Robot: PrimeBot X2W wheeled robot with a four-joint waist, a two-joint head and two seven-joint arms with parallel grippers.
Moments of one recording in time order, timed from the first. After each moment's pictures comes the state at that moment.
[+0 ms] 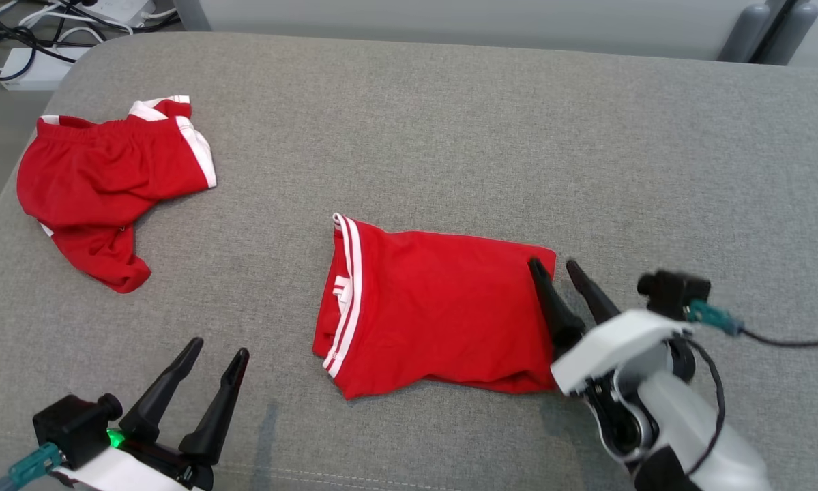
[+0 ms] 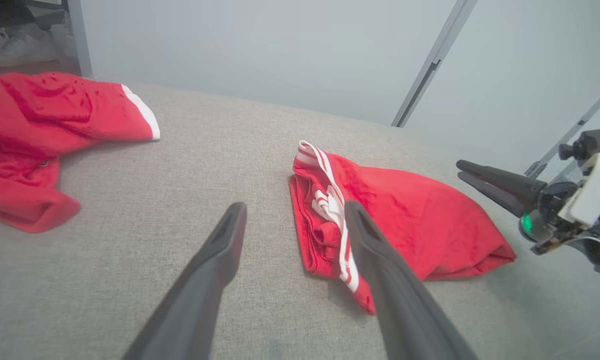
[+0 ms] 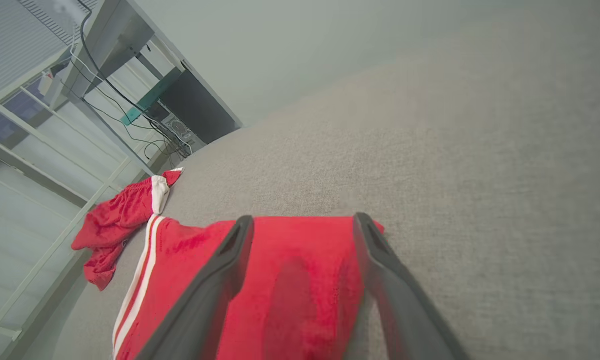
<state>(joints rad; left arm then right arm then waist) -0.04 0.49 -0.40 0.07 -0.77 -0.13 -0.26 -0.56 -0.07 0.54 0.72 0.86 0.13 -0.25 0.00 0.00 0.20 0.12</state>
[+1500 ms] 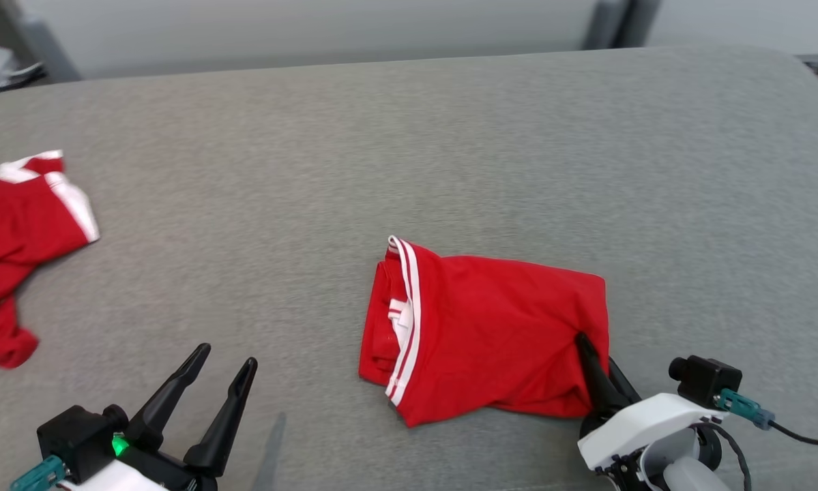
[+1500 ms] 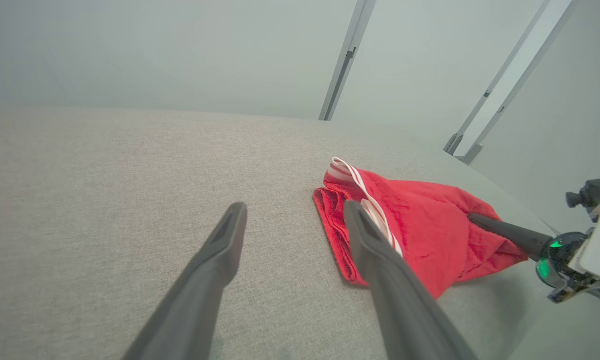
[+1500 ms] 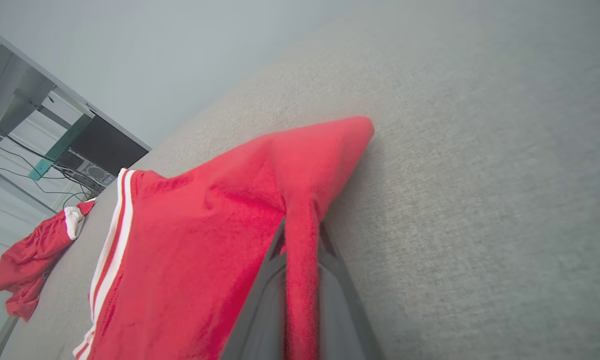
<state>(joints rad) 0.00 0.50 -0.40 0.01 -0.72 -0.13 -0.26 -0.27 -0.05 0.36 0.59 0.76 0.13 -0.25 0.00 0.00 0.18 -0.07</state>
